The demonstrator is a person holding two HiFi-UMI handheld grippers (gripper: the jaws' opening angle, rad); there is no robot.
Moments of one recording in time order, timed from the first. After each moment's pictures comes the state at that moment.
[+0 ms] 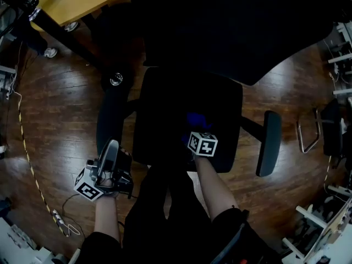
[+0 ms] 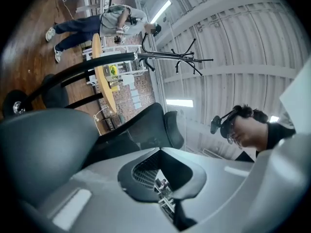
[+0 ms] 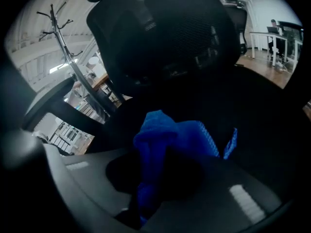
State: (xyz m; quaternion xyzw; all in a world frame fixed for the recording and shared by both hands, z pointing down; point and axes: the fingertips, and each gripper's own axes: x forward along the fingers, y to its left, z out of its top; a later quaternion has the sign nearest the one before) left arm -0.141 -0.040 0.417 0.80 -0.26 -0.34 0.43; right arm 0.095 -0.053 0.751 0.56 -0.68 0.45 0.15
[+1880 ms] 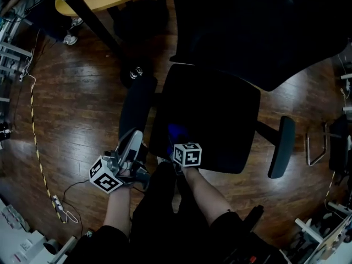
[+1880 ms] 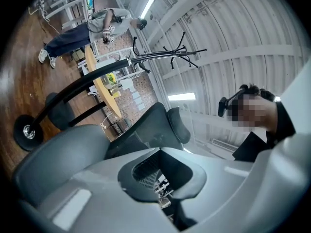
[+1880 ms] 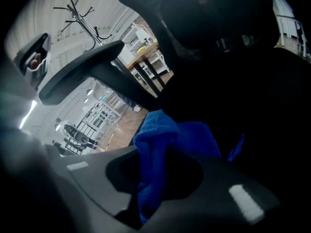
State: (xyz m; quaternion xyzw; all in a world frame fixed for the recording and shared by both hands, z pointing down) left arm -0.154 -0.032 0.426 0.81 -0.32 -0.29 0.39; right arm -0.076 0.003 0.738 0.43 -0.75 0.47 0.17
